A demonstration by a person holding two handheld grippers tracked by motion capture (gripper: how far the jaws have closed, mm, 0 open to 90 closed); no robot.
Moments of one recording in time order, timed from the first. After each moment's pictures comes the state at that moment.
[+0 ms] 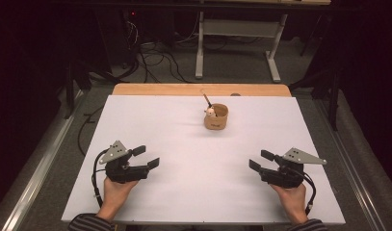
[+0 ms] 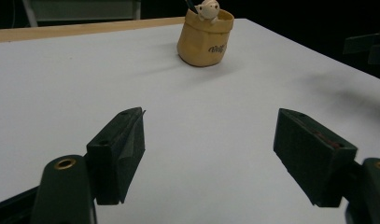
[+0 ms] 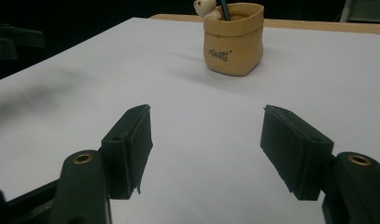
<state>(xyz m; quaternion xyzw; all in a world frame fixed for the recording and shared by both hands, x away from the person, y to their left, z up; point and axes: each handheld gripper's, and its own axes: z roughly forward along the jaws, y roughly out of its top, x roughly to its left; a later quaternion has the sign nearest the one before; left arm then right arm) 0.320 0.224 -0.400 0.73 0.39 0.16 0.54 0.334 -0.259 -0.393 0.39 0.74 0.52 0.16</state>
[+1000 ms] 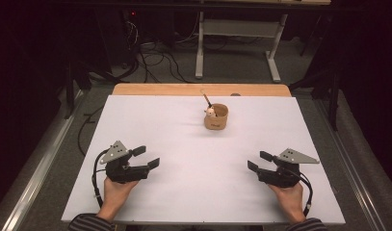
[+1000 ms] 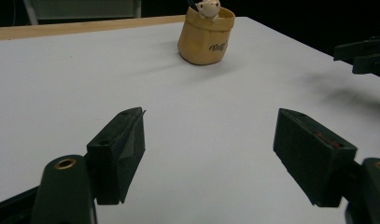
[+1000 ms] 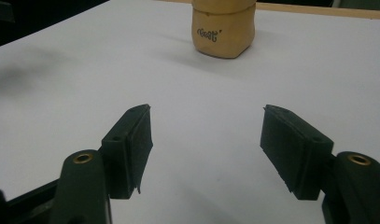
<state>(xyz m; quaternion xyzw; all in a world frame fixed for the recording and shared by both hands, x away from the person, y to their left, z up) 0.320 0.223 -0.401 0.73 0.39 0.16 0.54 0.340 -0.255 -0.406 0.39 0.76 0.49 0.17</state>
